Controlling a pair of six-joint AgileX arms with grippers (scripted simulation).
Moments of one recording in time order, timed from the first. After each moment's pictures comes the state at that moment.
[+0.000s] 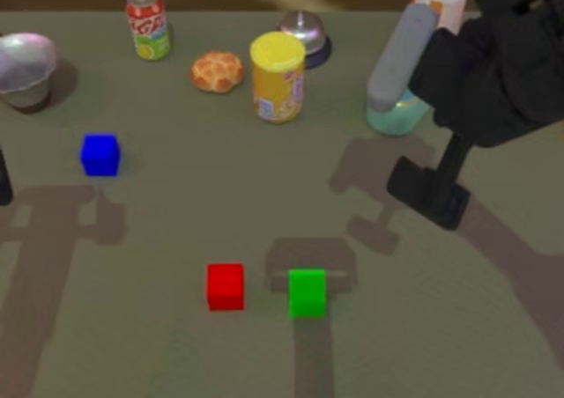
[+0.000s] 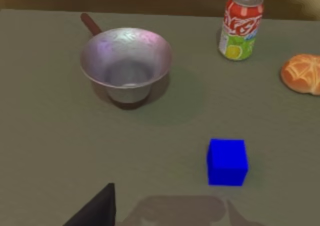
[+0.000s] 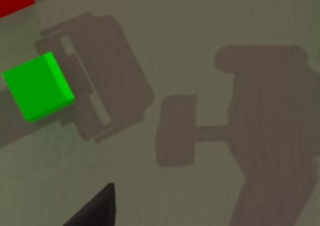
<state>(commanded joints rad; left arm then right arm) -0.02 0.68 0.64 -0.40 0.00 -0.03 0.57 1.53 1.33 -0.84 -0.05 -0.55</state>
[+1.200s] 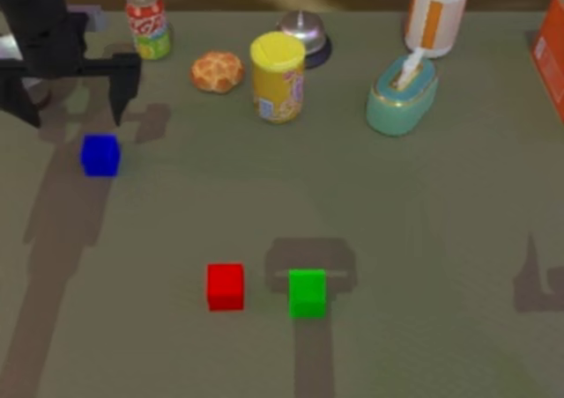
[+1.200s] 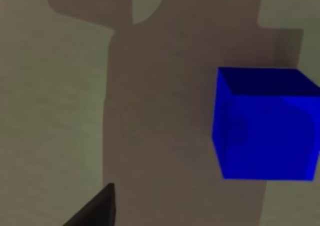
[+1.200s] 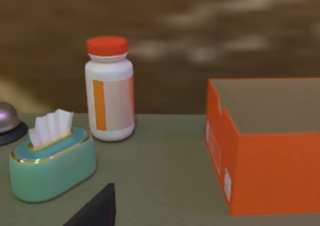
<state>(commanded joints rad) -0.10 2.36 2.10 -1.31 0.00 -0.09 0.01 0.01 0.00 0.00 0.00 0.00</state>
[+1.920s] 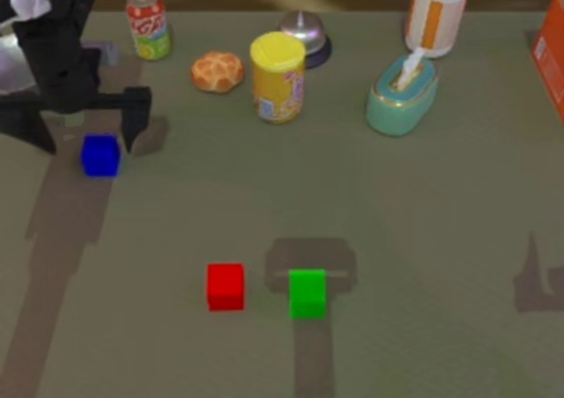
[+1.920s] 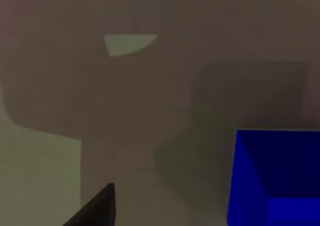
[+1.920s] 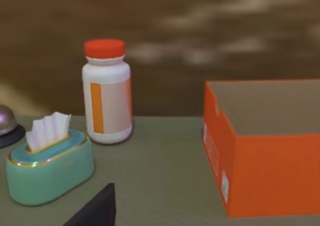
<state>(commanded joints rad) -0.10 2.41 1.95 -1.11 0.01 -0.09 0.01 0.00 0.00 0.00 0.00 0.00</state>
